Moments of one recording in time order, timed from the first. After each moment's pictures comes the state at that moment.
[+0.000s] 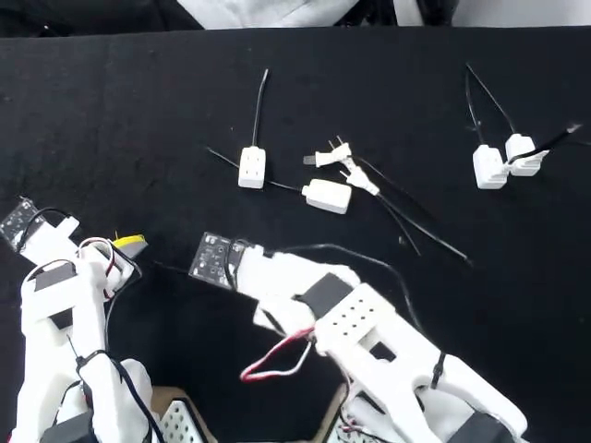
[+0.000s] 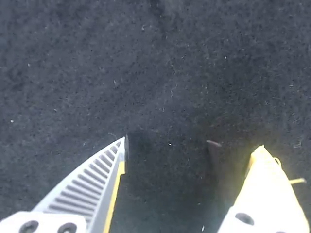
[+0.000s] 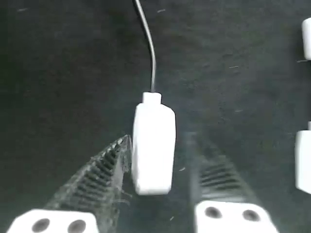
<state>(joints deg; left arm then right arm) -29.2 -36.7 67.8 43.6 22.8 -42.5 -38.2 63.9 51.2 32.8</state>
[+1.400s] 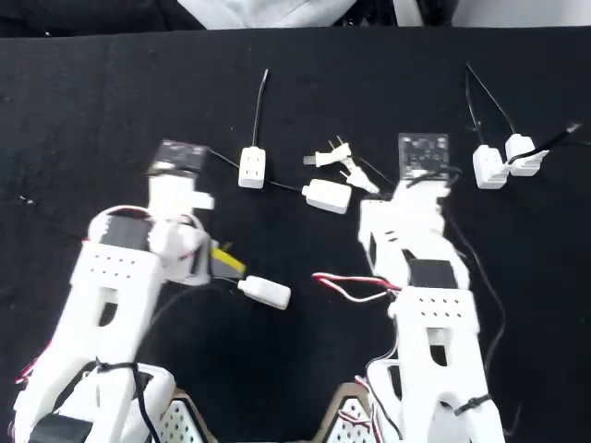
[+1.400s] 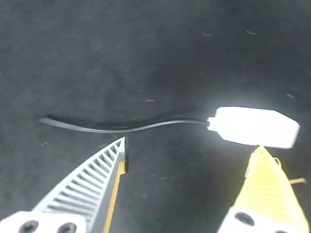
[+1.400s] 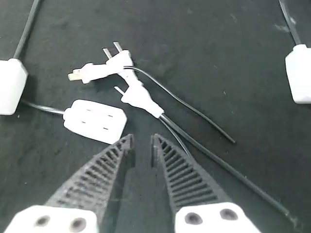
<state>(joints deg) 8.2 -36.7 46.0 69.1 -4.8 3.8 -47.2 66.2 32.7 -0.7</state>
